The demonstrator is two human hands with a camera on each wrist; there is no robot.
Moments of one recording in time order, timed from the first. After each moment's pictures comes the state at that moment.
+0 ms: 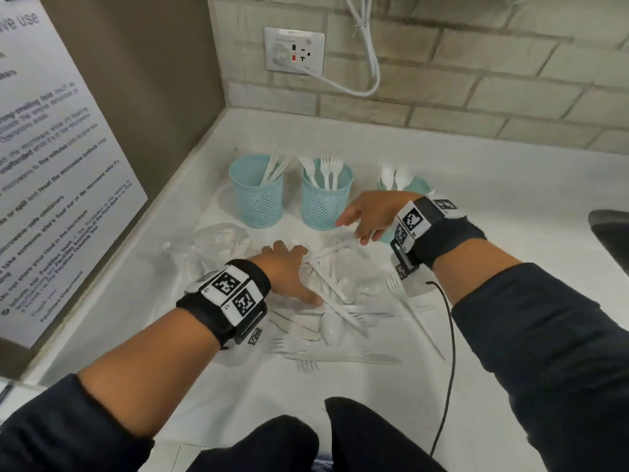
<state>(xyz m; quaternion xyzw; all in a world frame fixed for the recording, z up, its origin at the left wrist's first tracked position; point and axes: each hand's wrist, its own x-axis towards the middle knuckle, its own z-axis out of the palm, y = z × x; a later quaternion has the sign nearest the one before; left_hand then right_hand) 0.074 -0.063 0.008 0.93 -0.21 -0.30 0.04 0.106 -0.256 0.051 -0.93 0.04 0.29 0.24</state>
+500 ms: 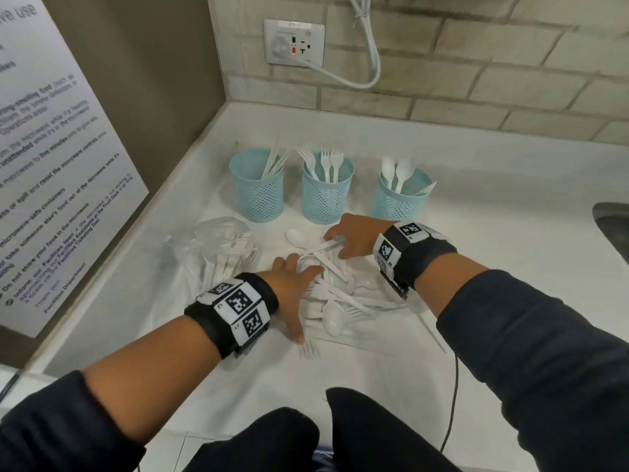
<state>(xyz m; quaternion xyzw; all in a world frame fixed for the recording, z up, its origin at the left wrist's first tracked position) 0.054 -0.061 -0.014 0.89 -0.31 -0.32 -0.06 0.098 -0.240 -0.007 -0.97 -0.10 0.22 0.02</state>
